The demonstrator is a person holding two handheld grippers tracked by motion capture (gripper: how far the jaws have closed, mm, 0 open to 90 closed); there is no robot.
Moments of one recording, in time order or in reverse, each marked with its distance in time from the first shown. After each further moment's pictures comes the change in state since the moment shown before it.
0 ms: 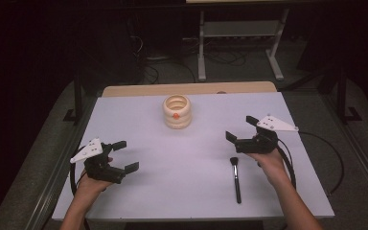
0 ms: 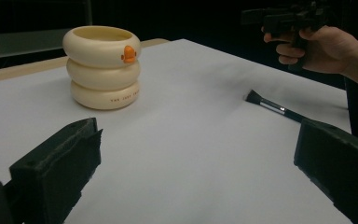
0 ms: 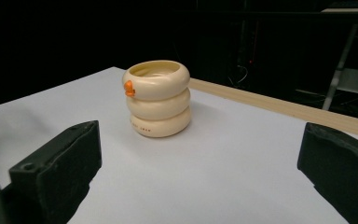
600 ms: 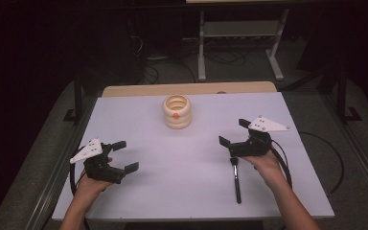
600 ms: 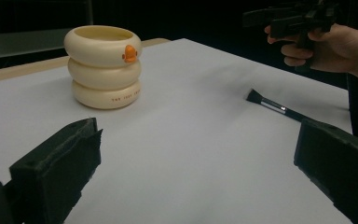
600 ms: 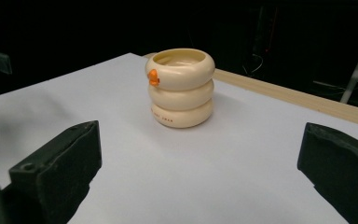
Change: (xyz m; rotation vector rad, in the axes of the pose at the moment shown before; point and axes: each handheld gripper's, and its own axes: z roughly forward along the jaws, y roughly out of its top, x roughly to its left) left arm 0.001 0.000 -0.002 -0.003 0.004 -0.001; right arm 0.019 0.005 0.005 0.069 0.048 -0.024
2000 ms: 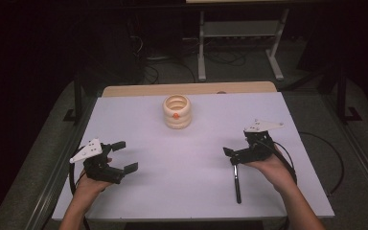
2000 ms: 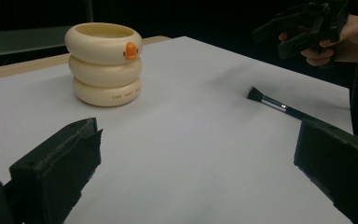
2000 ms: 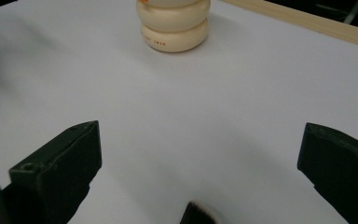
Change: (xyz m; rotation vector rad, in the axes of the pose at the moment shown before) left arm 0.000 0.000 -0.001 0.005 0.002 -0.005; right arm 0.006 0.001 -0.010 0.327 -0.055 0.023
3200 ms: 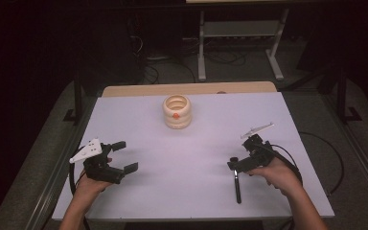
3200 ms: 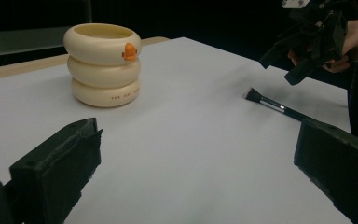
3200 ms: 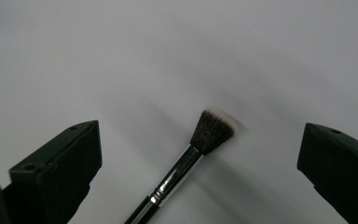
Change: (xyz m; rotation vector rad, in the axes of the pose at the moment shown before) left arm 0.000 0.000 0.000 -0.010 -0.007 -0.002; right arm 0.001 -0.012 0.006 0.352 0.021 0.084
